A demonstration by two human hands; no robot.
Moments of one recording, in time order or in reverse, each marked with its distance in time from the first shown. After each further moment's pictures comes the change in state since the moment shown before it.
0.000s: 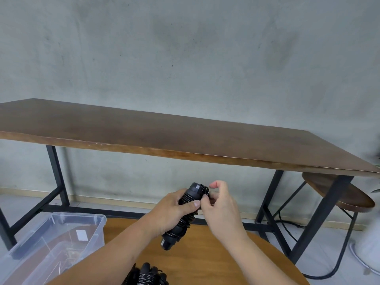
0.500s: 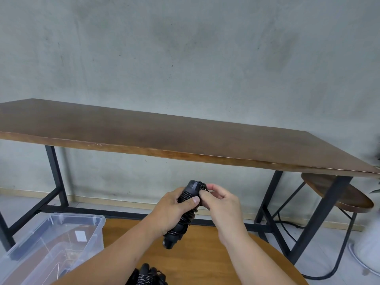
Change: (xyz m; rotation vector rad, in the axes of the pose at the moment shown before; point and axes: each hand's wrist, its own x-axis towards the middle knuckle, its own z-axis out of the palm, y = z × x) left_hand 0.003 -0.003 0.003 -0.074 0.082 0.018; right_hand 0.008 -0.005 0.006 0.521 0.098 0.367
